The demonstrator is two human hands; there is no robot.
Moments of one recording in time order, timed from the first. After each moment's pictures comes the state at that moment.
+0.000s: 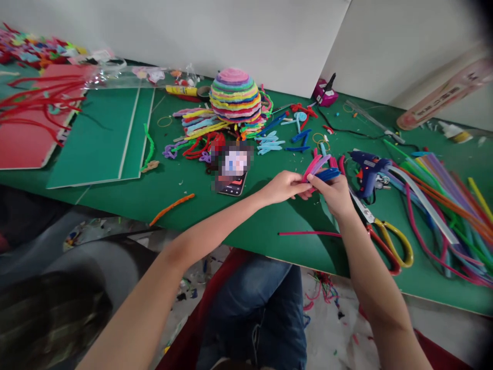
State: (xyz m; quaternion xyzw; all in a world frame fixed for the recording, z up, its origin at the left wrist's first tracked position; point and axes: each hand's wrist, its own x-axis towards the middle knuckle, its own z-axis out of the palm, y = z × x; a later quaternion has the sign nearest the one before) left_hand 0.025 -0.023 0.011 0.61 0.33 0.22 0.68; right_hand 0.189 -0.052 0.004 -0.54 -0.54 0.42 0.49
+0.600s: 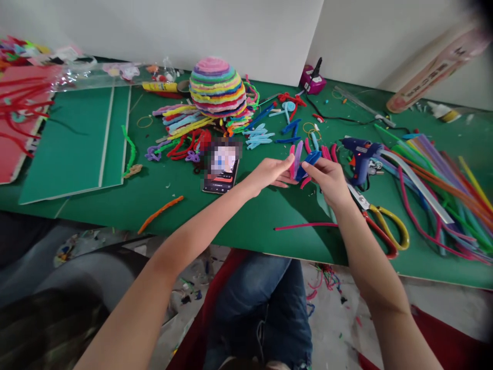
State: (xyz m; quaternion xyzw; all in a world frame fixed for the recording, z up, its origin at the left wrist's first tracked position) left_hand 0.013 -0.015 0.015 0.51 0.38 0.24 0.74; right_hand 0.181 -0.056 0.017 -0.56 -0.52 0.41 0.50
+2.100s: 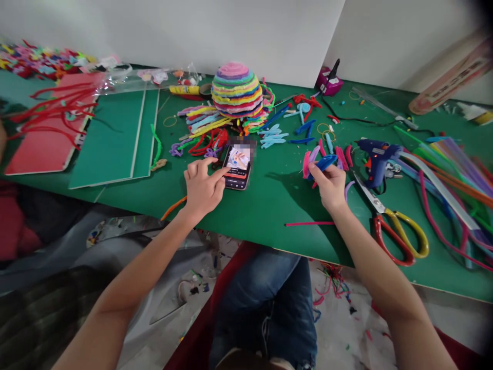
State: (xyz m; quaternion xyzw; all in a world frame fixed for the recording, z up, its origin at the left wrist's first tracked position) left_hand -0.147 -0.059 -0.024 0.78 0.56 0.27 -0.06; right_hand 0.167 -0.053 -0.023 -0.57 -0.52 0.31 0.56
